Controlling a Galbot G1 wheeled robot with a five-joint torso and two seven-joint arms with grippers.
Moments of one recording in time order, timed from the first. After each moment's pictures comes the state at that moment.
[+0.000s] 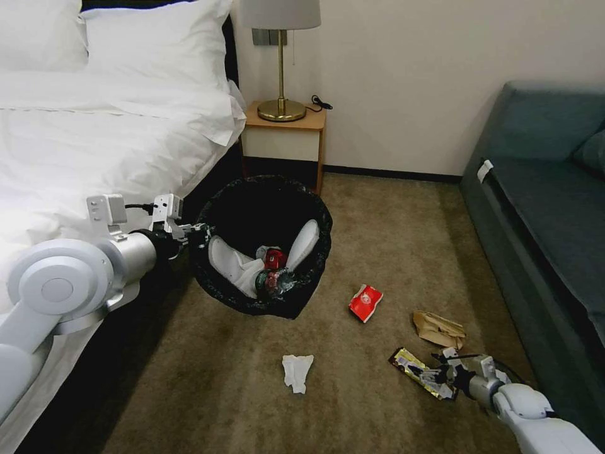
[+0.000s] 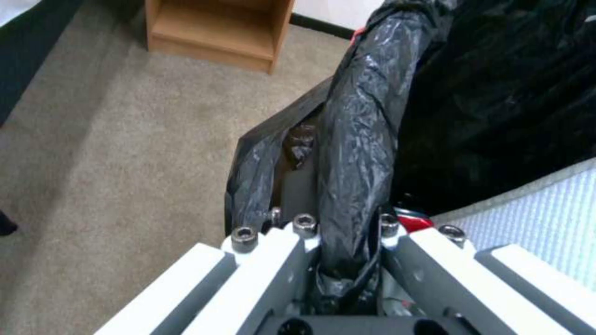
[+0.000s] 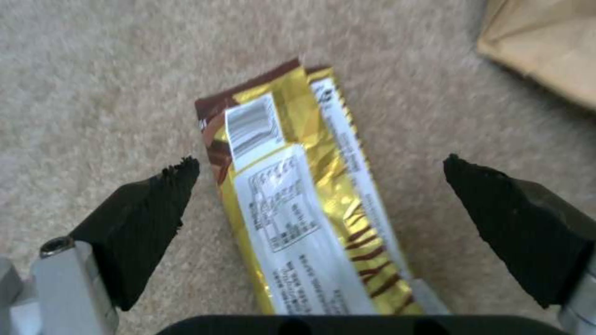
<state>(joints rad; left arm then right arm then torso) 0.87 -0.66 -0.43 -2.22 -1.67 0.74 -0.63 -1.06 1.00 0.32 0.93 0.35 -0.06 -0.58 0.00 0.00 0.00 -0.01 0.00</state>
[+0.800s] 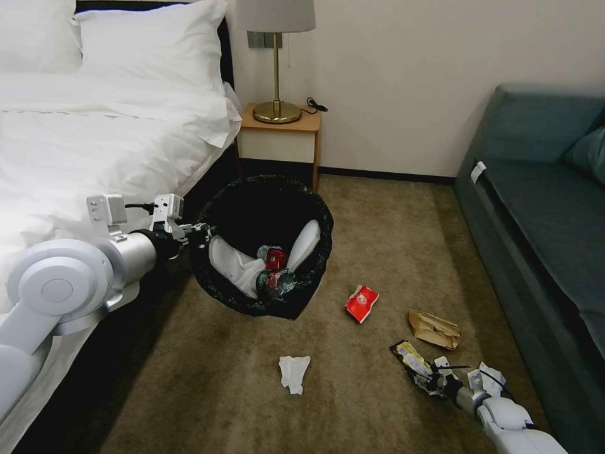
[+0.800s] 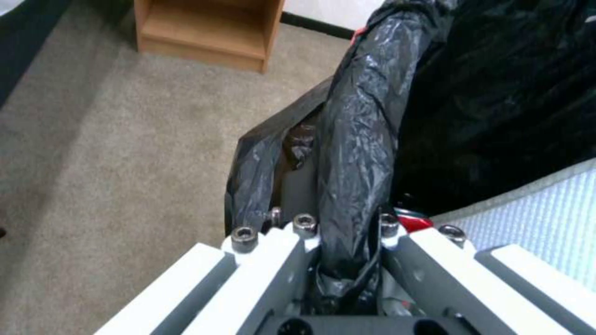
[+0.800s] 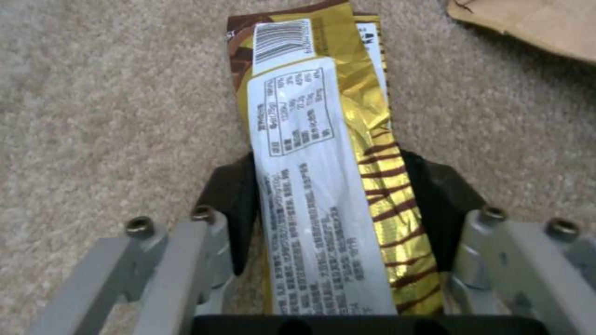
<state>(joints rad) 0.88 -0.65 -0.43 -2.23 -1.67 0.74 -0.62 -1.06 1.07 0.34 0.87 0.30 -0.03 -0.48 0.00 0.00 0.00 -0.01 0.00</state>
